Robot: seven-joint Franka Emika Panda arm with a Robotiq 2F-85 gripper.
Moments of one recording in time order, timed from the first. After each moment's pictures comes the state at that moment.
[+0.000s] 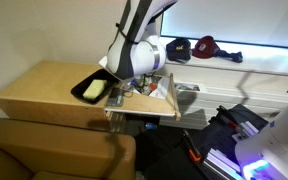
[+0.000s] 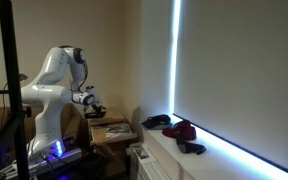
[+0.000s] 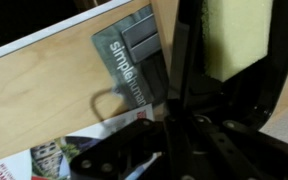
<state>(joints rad) 0.49 0.52 -0.03 -2.32 0.41 3.32 1.04</state>
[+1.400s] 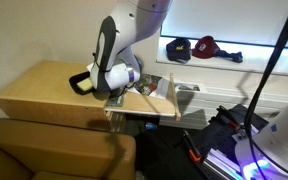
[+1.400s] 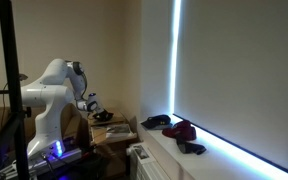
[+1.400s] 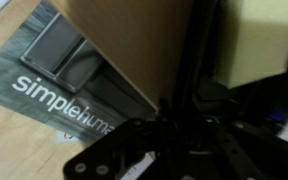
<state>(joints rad) 0.72 0.88 -0.27 -1.94 0.56 3.25 1.36</state>
